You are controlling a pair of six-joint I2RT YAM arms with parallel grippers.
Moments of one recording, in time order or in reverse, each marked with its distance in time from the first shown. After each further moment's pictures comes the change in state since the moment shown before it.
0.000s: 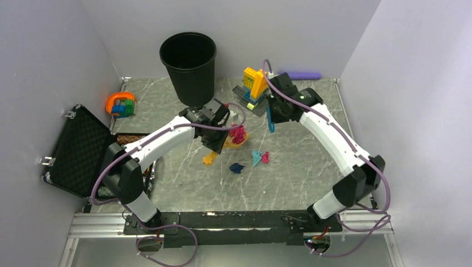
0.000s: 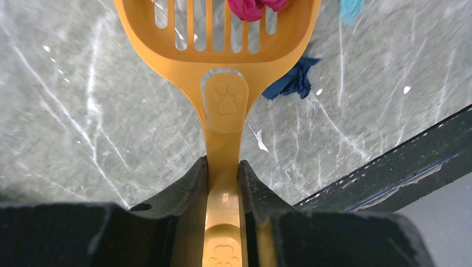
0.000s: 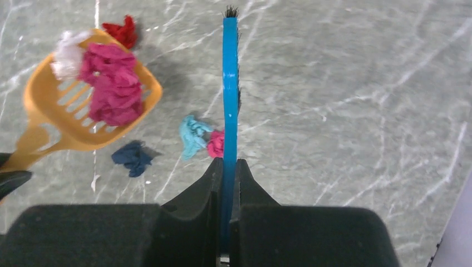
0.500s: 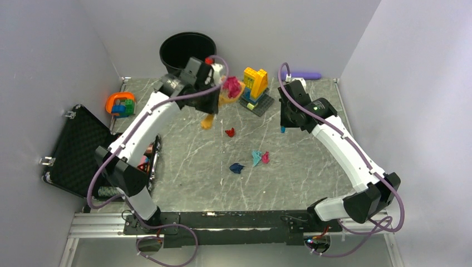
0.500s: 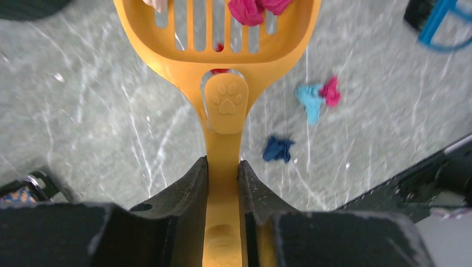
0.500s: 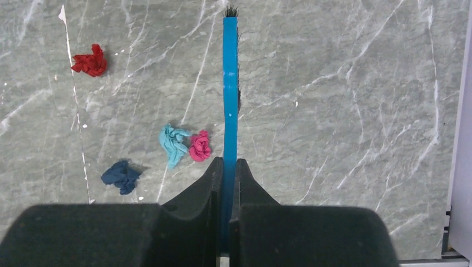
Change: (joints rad) left arm 0.124 0.047 0.496 -0.169 -0.039 -0.019; right arm -0.027 -0.199 -0.151 0.025 0.163 0.138
